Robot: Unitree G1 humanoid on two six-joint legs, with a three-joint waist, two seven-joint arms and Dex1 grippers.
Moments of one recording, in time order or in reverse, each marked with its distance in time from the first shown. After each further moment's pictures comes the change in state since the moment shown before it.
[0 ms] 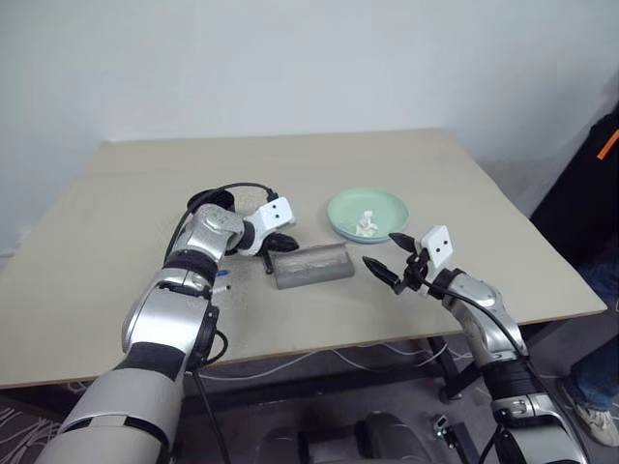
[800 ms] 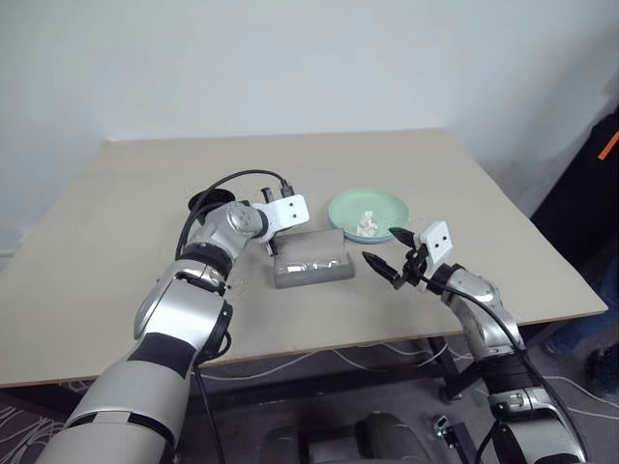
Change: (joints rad) left arm -0.094 -0.059 -0.176 0.113 0.226 -0.059 0.603; right arm -0.011 0.001 -0.004 -0.005 -0.005 -0.023 0.000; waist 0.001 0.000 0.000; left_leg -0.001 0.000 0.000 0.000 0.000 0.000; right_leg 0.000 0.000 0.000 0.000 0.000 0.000
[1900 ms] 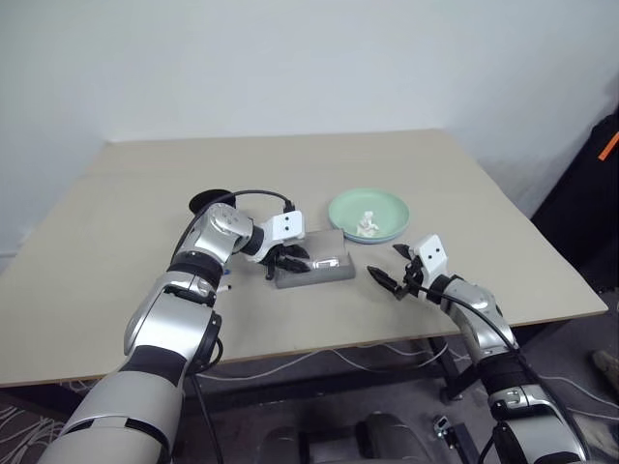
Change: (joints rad) left arm 0.078 0.040 0.076 -0.151 -0.245 0.014 -0.703; right arm -0.021 -0.005 0.017 0.186 -0.083 -0.046 -0.039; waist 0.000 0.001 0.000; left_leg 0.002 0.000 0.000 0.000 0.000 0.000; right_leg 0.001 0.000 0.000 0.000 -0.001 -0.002
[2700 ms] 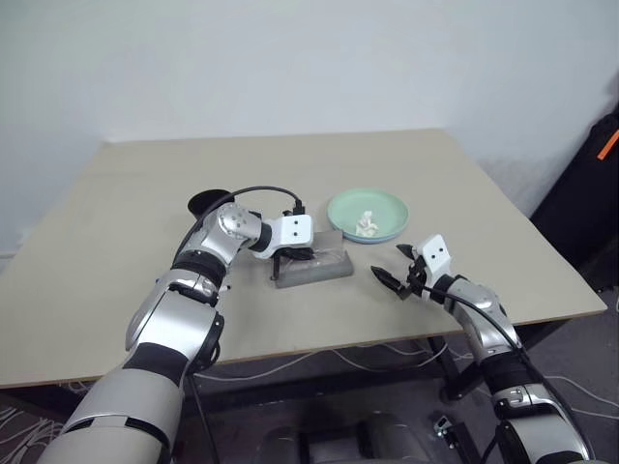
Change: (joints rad) left arm -0.019 -0.009 -0.067 0.027 0.032 -0.148 0.096; right arm 0.001 -0.018 -0.007 0.009 0.002 0.000 0.001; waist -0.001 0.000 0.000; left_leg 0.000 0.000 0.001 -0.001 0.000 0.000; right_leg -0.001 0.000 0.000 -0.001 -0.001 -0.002
